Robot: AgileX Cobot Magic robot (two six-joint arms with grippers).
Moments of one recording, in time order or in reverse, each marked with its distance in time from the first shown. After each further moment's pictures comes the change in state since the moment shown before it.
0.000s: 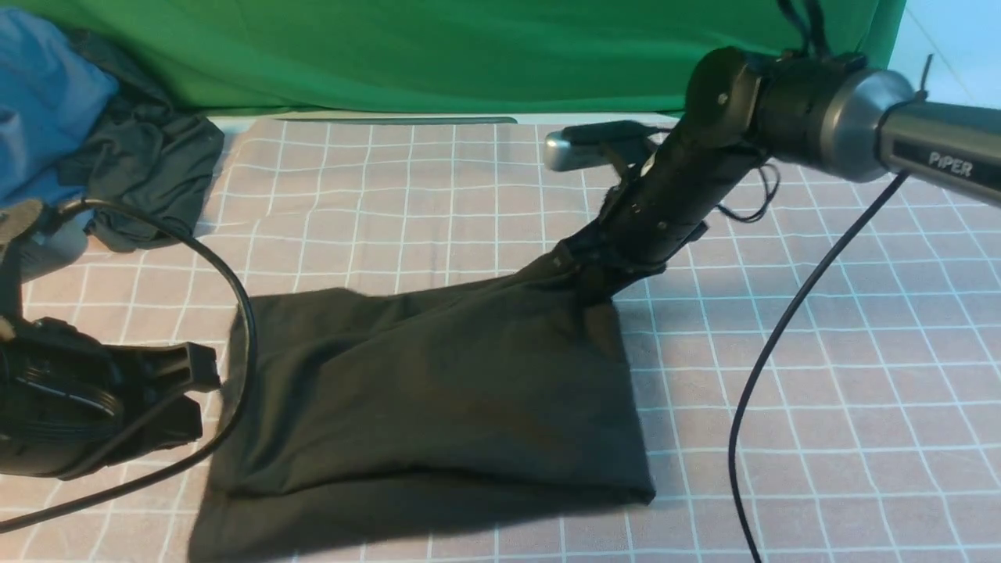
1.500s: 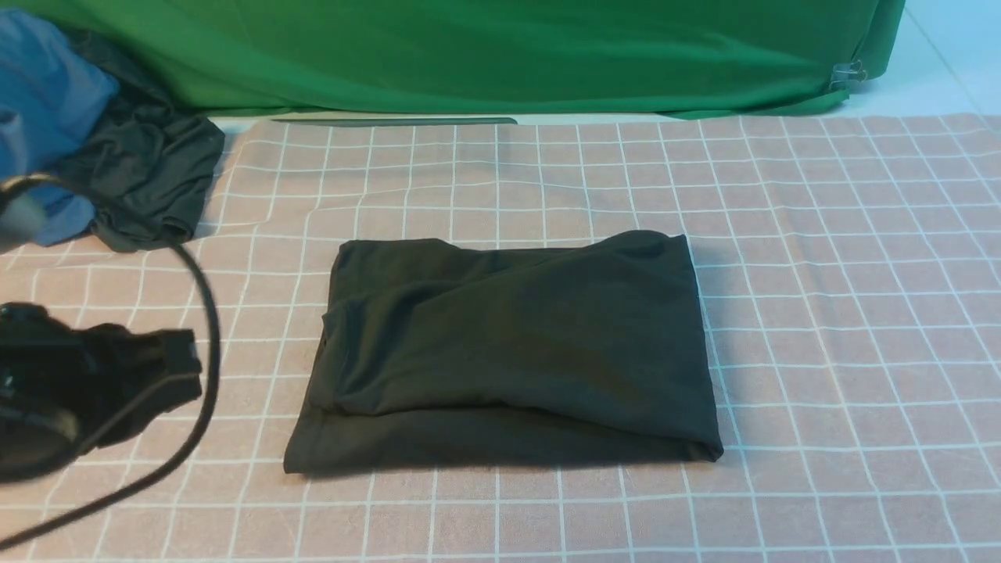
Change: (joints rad) right arm -0.119 -1.311 0.406 -0.605 -0.021 0.266; left arm 0.000 -0.161 0.067 -0.062 -0.148 0.065
